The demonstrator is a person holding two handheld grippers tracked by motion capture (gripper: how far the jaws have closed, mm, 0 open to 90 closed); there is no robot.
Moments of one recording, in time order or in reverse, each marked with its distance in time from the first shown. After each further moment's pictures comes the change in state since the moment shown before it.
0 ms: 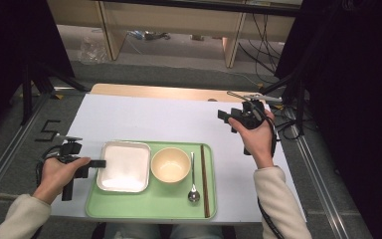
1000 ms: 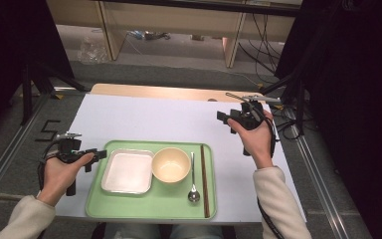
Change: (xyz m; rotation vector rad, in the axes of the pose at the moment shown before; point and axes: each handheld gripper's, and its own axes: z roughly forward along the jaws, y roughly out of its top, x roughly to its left) left arm -0.017 0.001 -0.012 -0.273 0.162 0.193; right arm 0.000 -0.002 0.003 0.012 0.000 -0.007
